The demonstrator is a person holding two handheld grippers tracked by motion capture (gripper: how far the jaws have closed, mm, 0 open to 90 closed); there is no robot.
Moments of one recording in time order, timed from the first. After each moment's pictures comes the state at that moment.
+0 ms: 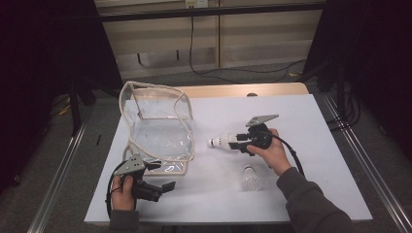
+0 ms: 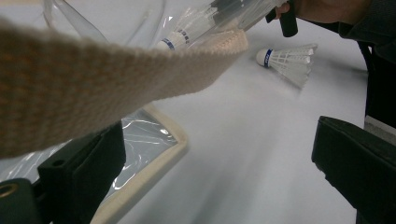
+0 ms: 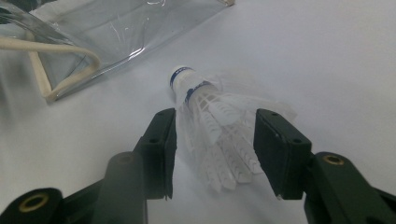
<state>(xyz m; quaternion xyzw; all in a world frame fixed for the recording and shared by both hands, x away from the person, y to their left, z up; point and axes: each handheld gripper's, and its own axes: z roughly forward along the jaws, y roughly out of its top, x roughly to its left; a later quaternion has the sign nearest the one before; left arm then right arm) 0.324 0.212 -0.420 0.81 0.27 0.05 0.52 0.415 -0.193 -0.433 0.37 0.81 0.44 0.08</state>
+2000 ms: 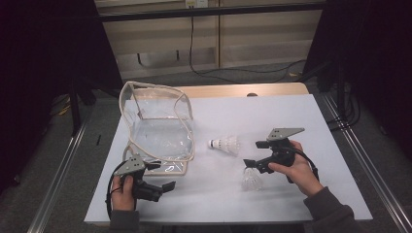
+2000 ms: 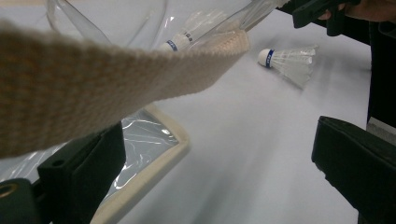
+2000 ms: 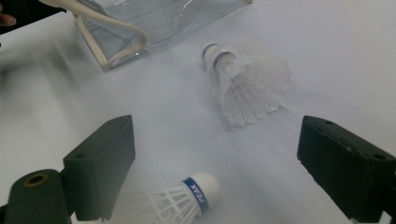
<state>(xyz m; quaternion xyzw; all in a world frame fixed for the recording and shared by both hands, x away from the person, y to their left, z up) 0.323 0.211 -0.420 0.81 0.27 0.05 0.52 0.353 -0.231 -0.415 0.35 0.81 0.46 0.08</state>
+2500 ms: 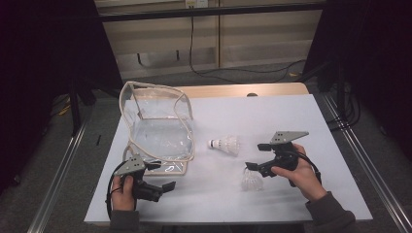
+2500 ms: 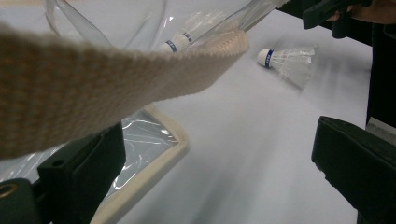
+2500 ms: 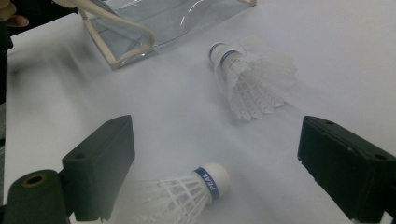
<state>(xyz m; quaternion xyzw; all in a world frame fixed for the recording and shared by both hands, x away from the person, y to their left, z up) 0.322 0.211 -0.420 0.81 0.27 0.05 0.52 0.341 -0.235 -0.414 0.34 0.81 0.47 0.08</state>
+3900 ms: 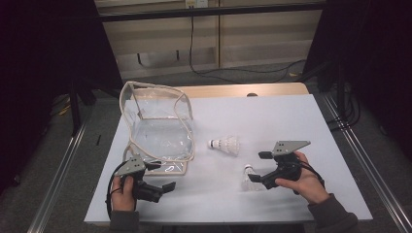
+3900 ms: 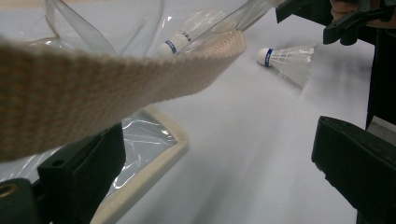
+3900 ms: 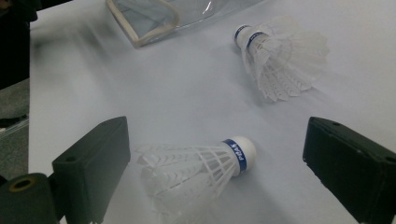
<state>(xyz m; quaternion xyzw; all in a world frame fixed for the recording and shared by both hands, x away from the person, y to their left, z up) 0.321 0.210 -0.418 0.81 0.27 0.06 0.52 0.320 -0.236 -0.423 0.31 0.82 0.47 0.08</state>
